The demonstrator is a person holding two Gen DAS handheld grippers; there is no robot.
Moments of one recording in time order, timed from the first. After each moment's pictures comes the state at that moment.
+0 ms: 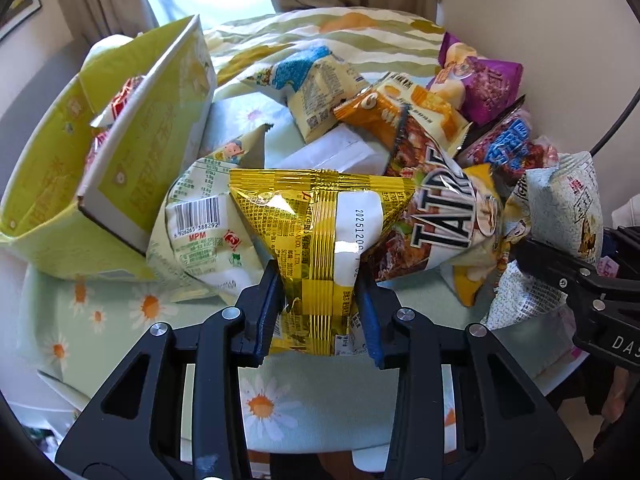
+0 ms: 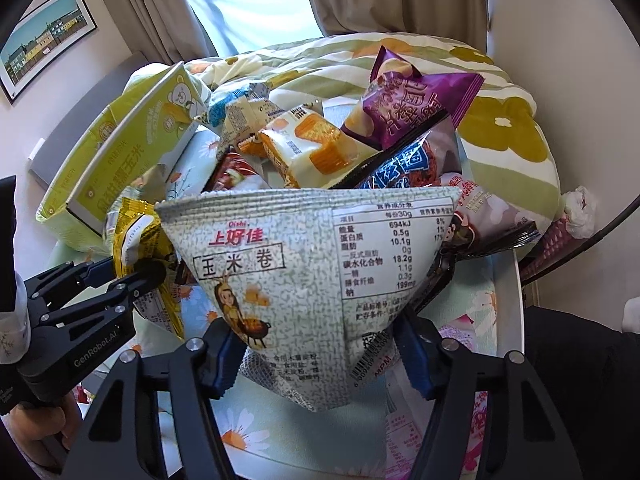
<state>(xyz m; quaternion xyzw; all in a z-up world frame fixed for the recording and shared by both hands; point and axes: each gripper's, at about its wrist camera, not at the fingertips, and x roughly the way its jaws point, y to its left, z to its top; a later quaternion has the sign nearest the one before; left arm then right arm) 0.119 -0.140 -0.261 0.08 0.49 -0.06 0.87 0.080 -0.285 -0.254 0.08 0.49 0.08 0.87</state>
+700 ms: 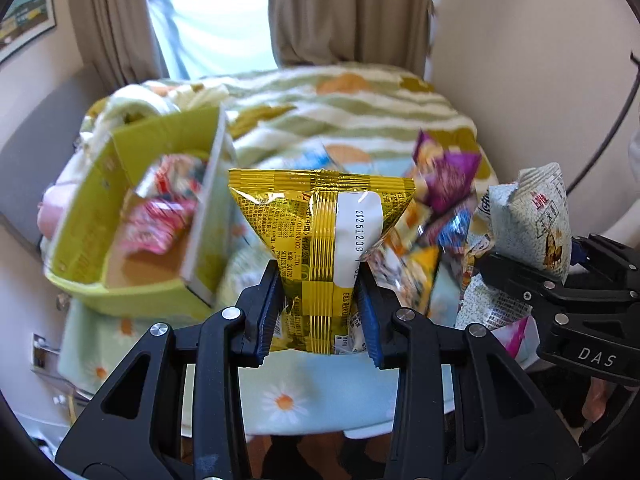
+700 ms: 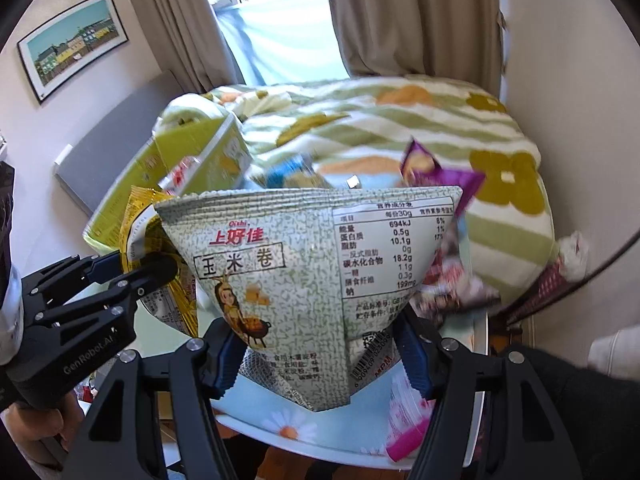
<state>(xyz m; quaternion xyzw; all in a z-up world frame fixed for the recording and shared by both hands) 0.102 -0.117 -0.139 0.05 0.41 -0.08 0.91 0.067 -0.263 -0.150 0.06 0.43 0.11 0.89</state>
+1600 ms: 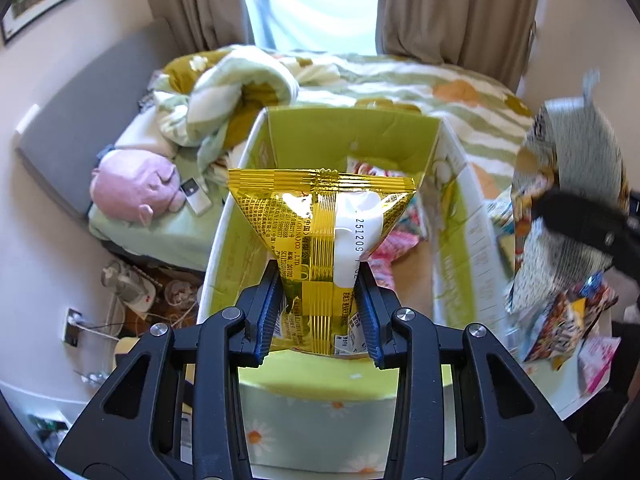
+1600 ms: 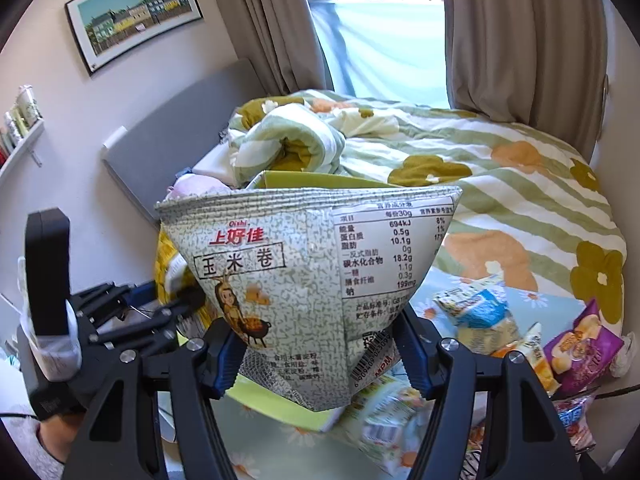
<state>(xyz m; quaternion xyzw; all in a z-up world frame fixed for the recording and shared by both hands) 0.219 0.131 -0.135 0.02 0.46 0.02 0.89 0.210 -0.028 -0.098 0.02 0.42 0.21 0.88</state>
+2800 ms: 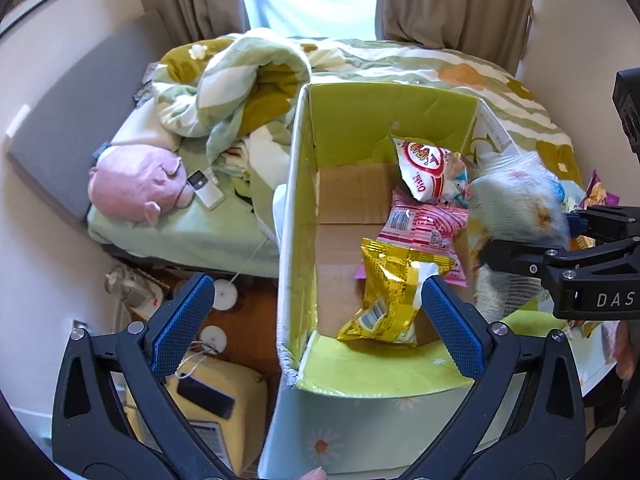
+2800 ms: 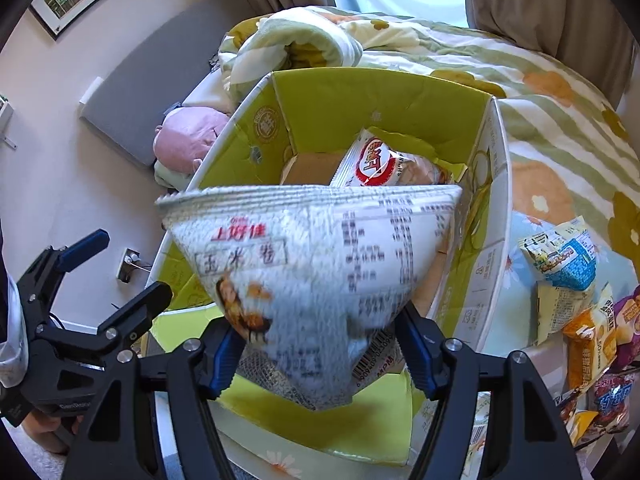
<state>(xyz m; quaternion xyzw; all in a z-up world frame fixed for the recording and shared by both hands) 0.226 0.198 -0.151 0.03 0.47 0.00 0.88 0.250 0.045 -0.168 0.02 0.55 0.21 0.81</state>
